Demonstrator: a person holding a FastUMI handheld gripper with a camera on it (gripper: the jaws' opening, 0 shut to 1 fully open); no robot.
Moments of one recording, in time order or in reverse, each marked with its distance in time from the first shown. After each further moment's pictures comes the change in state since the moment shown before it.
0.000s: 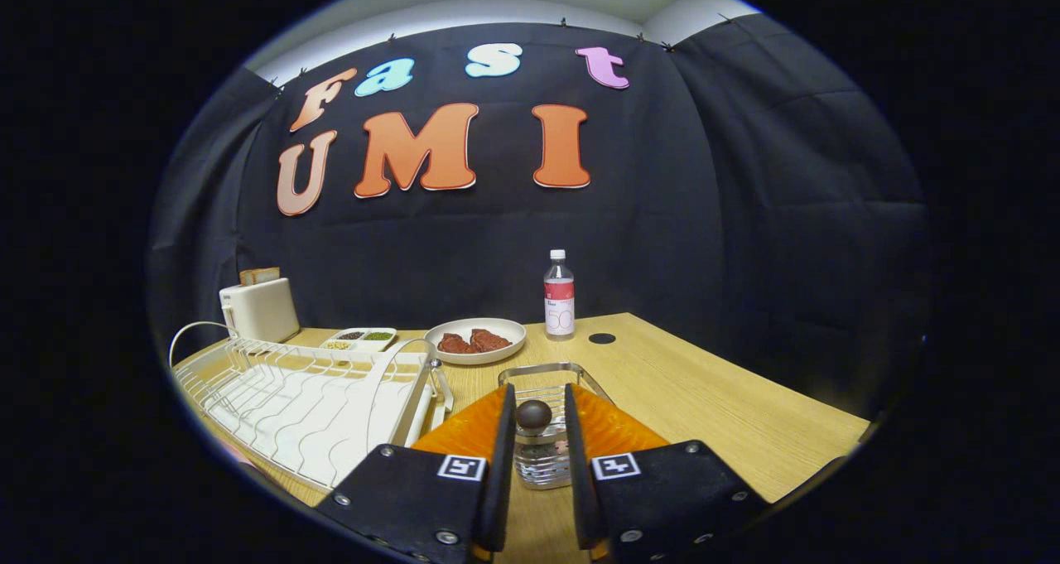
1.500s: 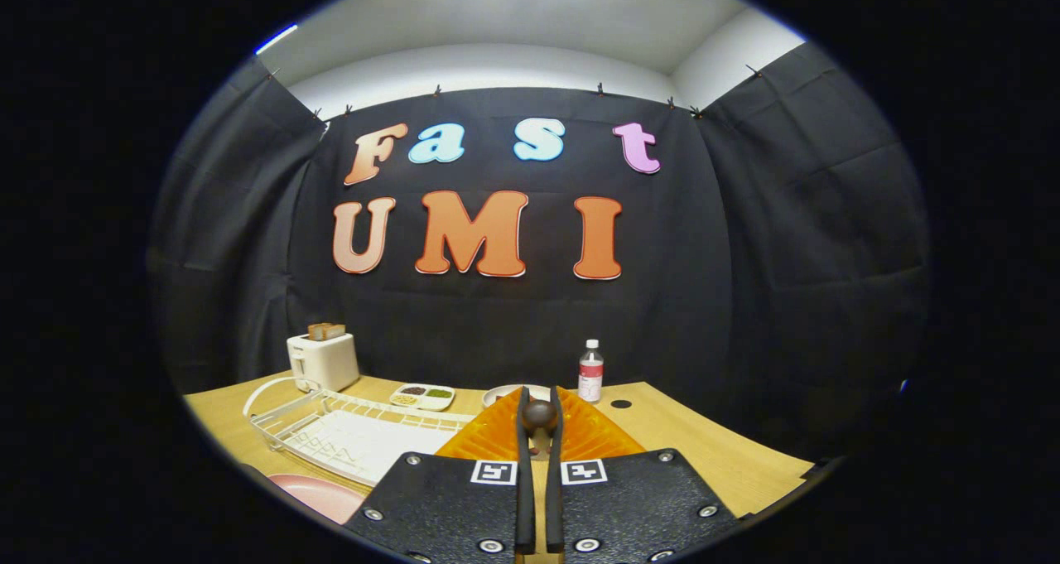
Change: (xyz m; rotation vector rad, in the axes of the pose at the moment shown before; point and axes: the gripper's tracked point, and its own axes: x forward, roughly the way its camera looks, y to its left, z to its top) arm -0.153 0.062 0.122 -0.048 -0.191 0.111
